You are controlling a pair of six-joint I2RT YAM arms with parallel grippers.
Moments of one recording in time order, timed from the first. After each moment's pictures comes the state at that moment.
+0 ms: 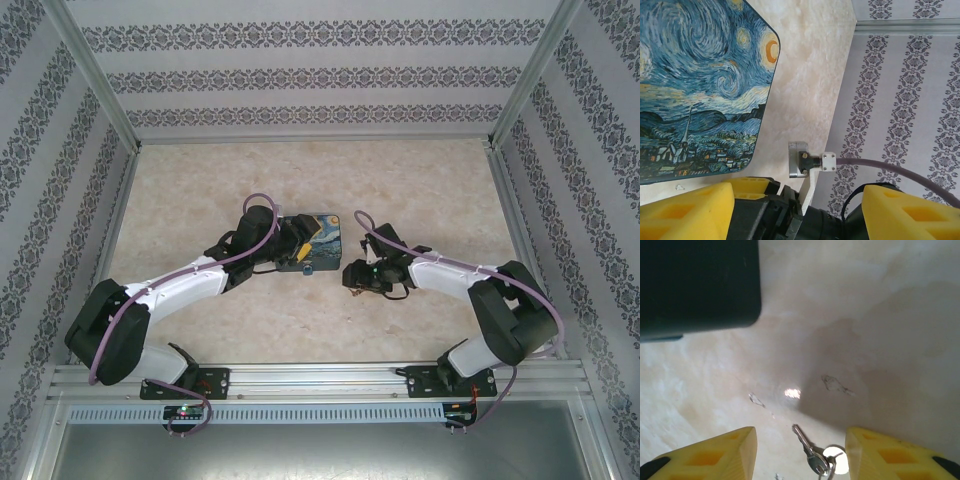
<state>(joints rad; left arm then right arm) -0.60 1.41 0.78 0.15 0.29 -1.40 0.54 1.50 0.67 -0.29 -0.34 0.65</state>
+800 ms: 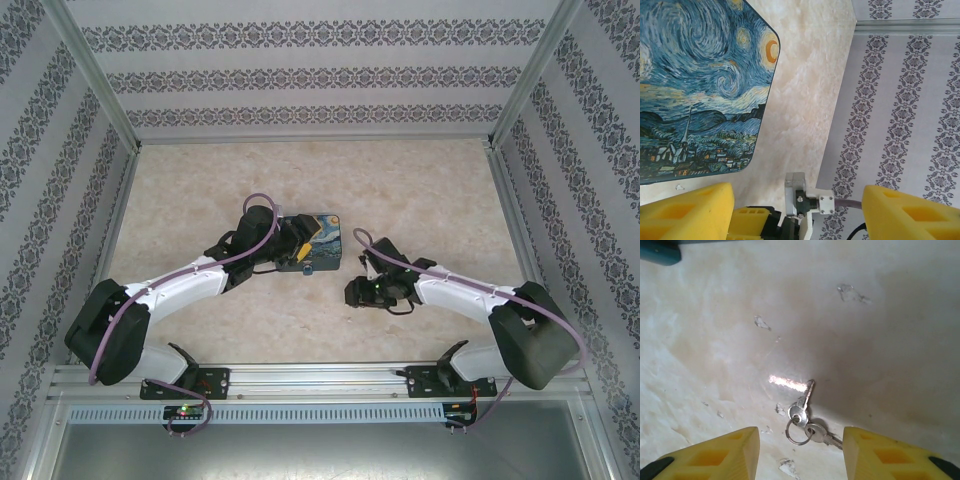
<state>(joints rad) -0.60 1.41 0.78 0.15 0.29 -1.40 0.65 1.36 0.64 -0.44 -0.27 0.64</state>
